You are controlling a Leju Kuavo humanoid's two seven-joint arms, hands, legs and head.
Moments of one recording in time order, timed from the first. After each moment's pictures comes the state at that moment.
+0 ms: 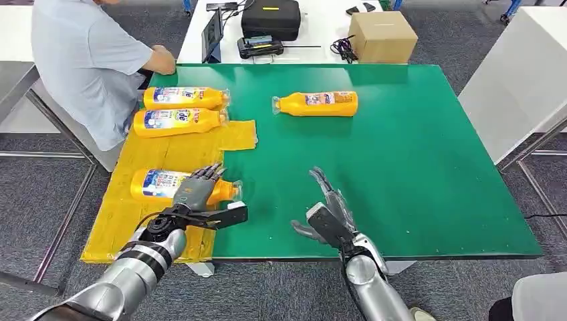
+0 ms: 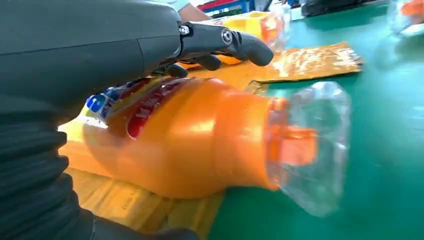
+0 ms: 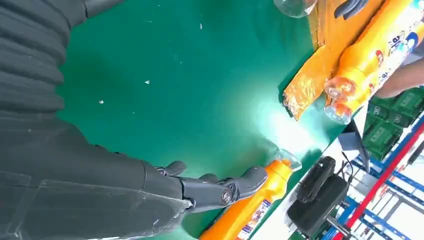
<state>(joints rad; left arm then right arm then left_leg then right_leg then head) -0.59 -0.12 -0.33 -0.53 -1.24 0.39 -0.07 -0.19 0.09 0.27 -1.12 0.44 -0.06 -0.48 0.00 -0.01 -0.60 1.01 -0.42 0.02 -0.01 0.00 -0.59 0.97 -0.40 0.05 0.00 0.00</state>
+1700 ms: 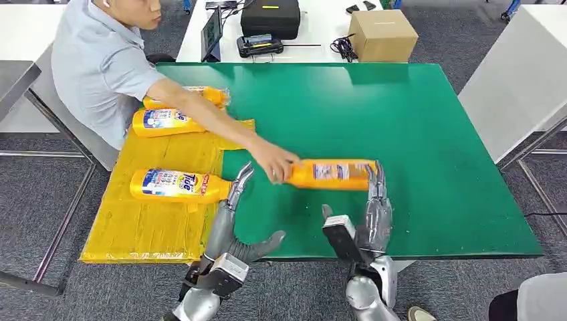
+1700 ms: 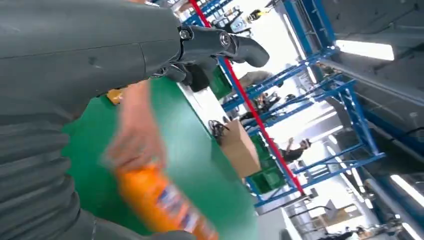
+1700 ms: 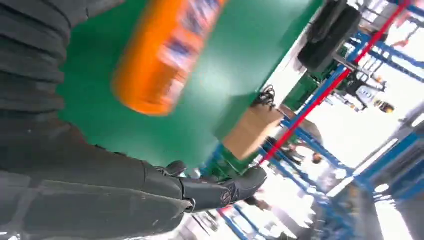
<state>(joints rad) -0.14 -0.19 -0.58 -1.31 -0.35 0.56 -0.53 -0.03 0.15 0.21 -1.34 0.72 -0.61 -0.45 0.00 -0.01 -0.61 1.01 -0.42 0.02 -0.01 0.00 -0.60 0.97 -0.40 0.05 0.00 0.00</state>
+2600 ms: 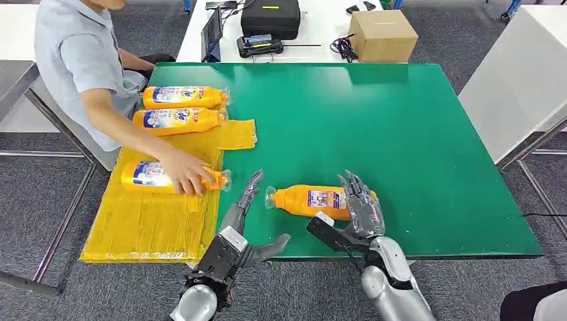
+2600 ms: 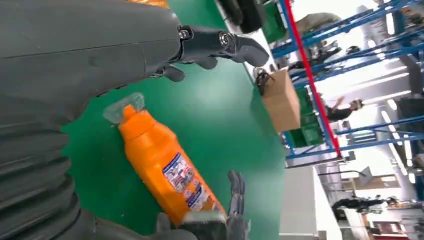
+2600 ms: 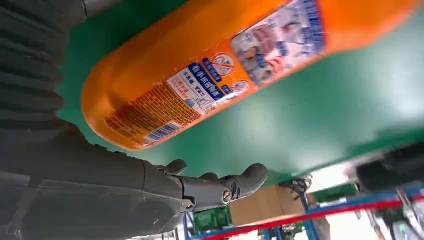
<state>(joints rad) -0.11 -0.21 -0.57 -1.34 -0.22 0.37 -0.28 -0.17 -0.05 0.34 -1.20 0.93 -0.24 -0.16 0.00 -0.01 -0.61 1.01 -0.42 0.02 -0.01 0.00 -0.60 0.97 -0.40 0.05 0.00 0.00</state>
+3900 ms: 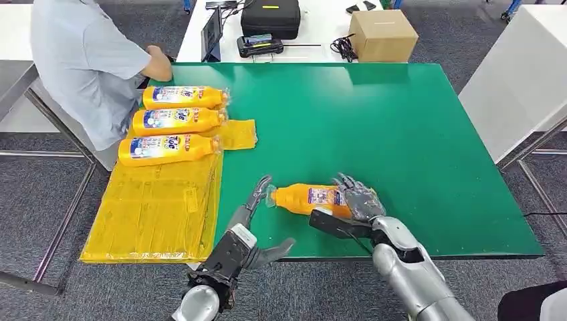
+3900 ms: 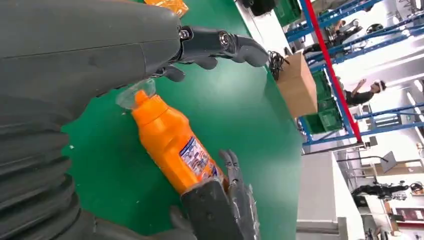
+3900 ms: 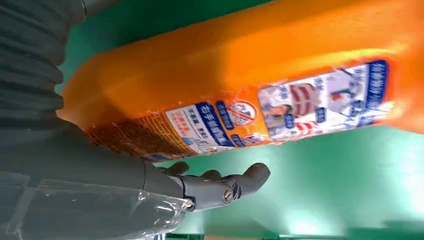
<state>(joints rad) -0.11 -0.22 -0.57 -1.34 -0.26 0.33 -0.21 -0.33 -0.21 0.51 -1.11 0.80 0.04 -0.09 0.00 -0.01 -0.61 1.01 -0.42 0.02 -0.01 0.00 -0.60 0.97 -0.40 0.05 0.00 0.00</state>
